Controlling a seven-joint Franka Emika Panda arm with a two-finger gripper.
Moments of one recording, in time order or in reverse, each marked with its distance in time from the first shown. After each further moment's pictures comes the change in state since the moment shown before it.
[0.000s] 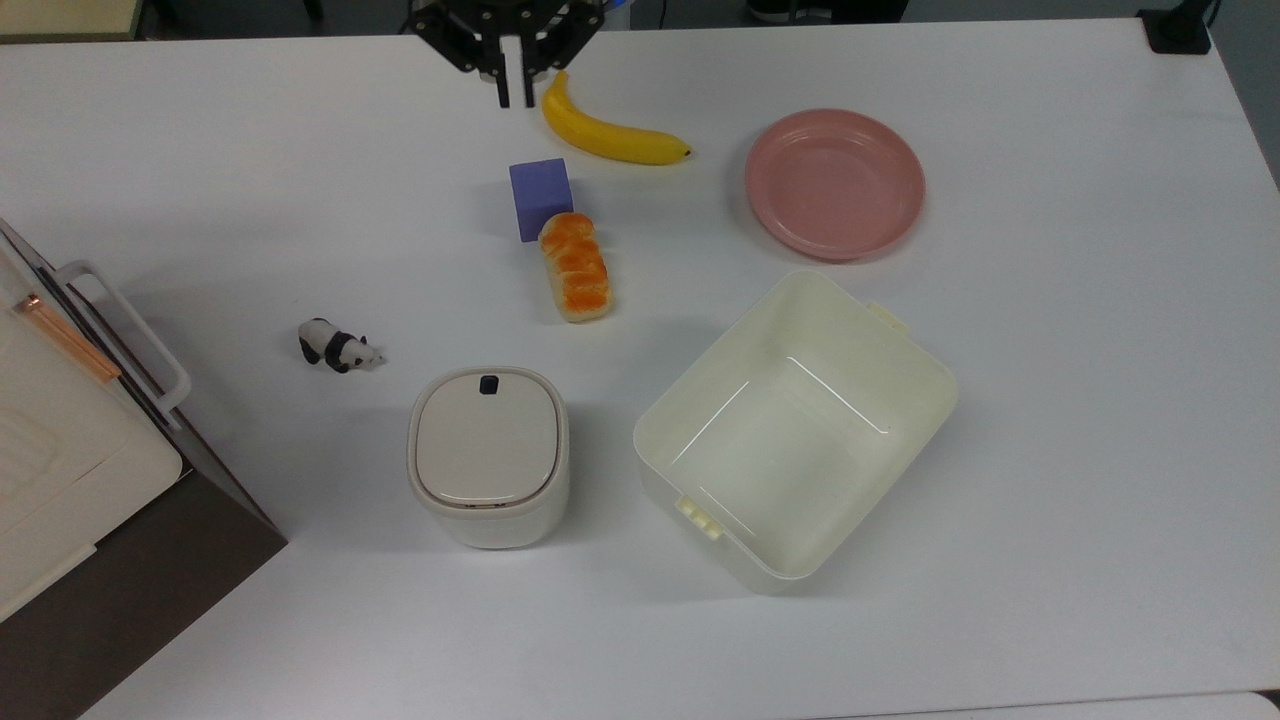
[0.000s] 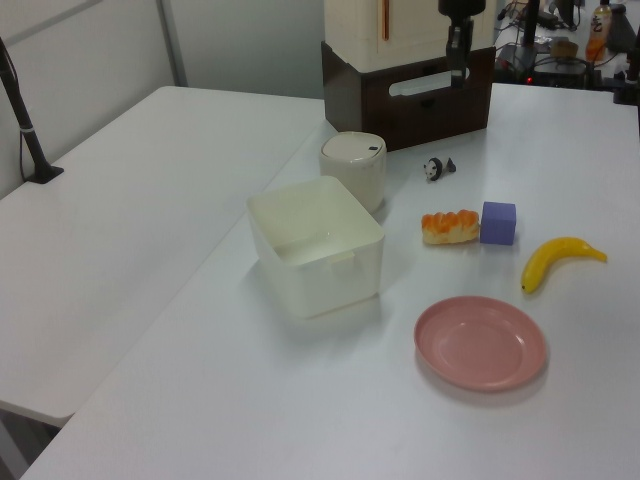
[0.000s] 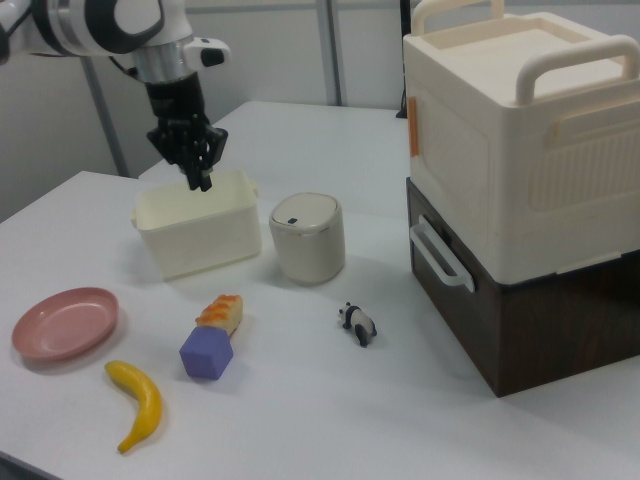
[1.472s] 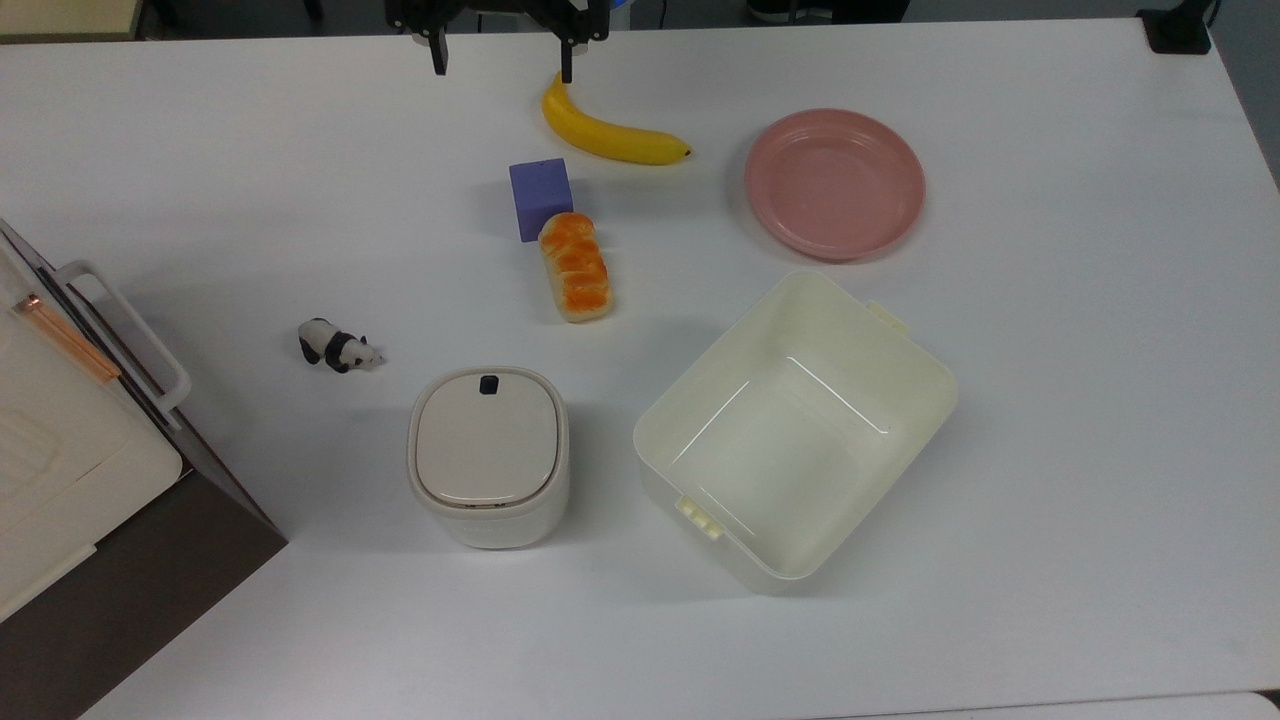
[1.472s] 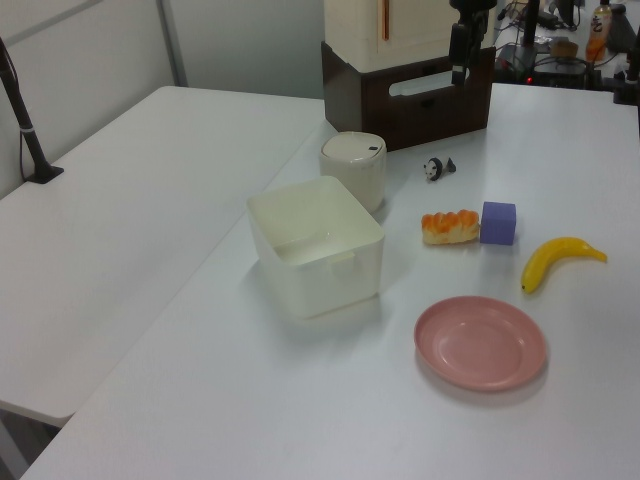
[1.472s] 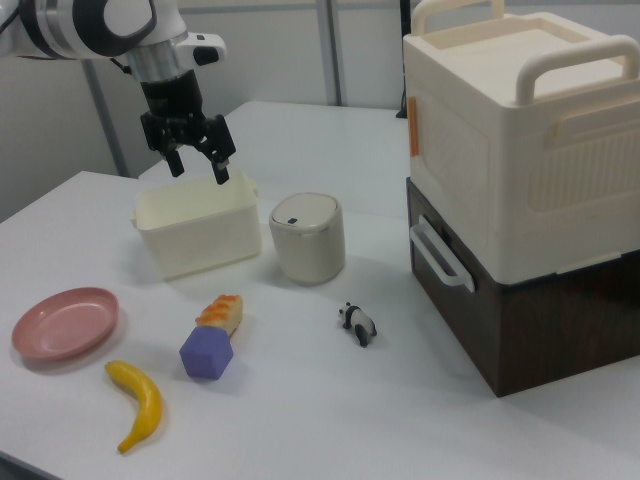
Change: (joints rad) arm 0.004 -0.062 -0.017 -0.070 -0.009 0.066 0.103
